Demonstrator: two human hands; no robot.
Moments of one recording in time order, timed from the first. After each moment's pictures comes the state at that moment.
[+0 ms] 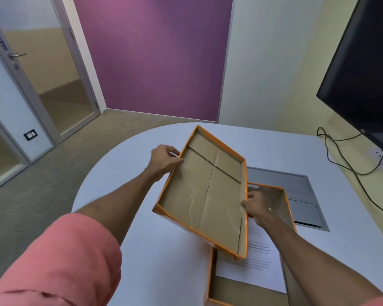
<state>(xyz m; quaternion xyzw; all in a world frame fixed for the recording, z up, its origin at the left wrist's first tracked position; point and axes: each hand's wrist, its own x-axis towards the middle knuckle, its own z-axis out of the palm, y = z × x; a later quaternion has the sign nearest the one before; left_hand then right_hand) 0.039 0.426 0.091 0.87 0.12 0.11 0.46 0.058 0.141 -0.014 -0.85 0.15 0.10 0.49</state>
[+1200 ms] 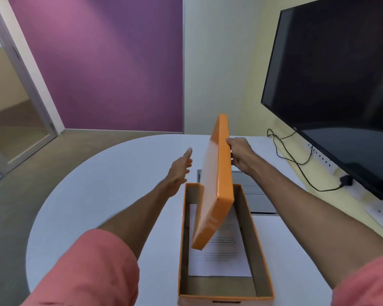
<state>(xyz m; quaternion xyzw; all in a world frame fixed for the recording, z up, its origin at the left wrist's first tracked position) 0.037 0.279 0.106 0.74 0.08 -0.08 0.66 0.065 0.102 0.170 -0.72 0.10 0.02 0.69</state>
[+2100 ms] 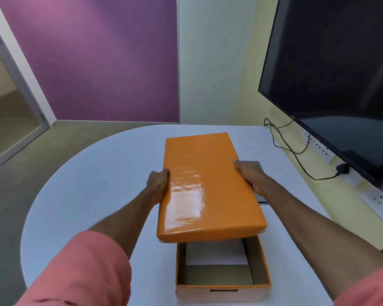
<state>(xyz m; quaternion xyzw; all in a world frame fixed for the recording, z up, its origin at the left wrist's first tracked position) 0.031 0.317 0.045 0.73 0.25 -0.05 0.63 0.040 0.043 0.086 -0.77 0.17 0.12 0.61</state>
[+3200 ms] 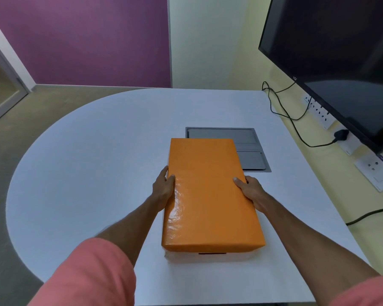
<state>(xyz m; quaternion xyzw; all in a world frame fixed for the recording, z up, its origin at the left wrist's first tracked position) -0.026 0.270 -0.055 0.77 0.16 -0.10 0.61 -0.024 0.004 -0.042 -0.77 0.22 0.16 0.57</state>
